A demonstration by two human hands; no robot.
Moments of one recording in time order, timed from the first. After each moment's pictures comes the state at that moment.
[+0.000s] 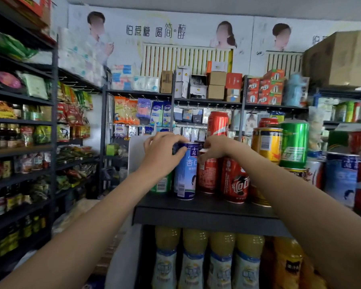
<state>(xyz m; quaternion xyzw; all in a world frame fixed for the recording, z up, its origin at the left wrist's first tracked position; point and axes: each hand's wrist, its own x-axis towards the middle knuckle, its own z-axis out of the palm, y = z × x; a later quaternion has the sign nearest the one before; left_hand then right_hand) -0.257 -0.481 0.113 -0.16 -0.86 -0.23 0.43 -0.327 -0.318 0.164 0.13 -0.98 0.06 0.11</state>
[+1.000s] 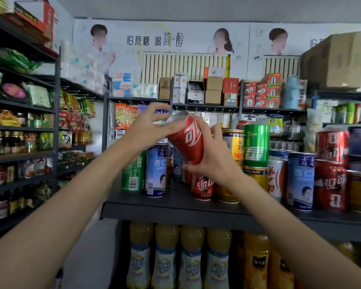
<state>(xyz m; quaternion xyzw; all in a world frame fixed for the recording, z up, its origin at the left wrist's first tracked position) -0.189 -0.424 0.160 -0.23 -0.76 -0.53 0.29 -0.229 -0.253 0.122 0.32 -0.83 0.24 0.40</state>
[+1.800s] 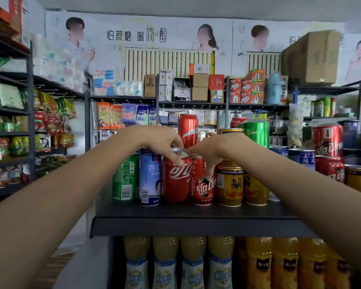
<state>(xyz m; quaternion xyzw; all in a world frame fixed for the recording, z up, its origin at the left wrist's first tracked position) -0.253 -0.414 0.196 -0.26 -0.96 0.04 0.09 -0.259 -0.267 0.185 0.19 -0.95 -0.25 0.03</state>
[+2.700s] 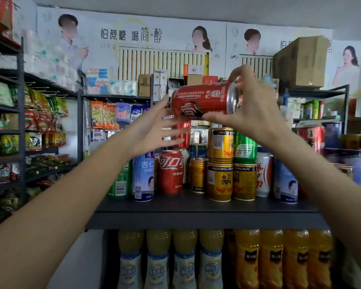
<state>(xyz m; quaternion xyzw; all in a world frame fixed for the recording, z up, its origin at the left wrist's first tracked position) -0.224 -0.414 0.180 -0.29 -0.63 -0.72 -0.01 -0.178 -0.209 0.195 0.21 -0.80 0.15 0.55</state>
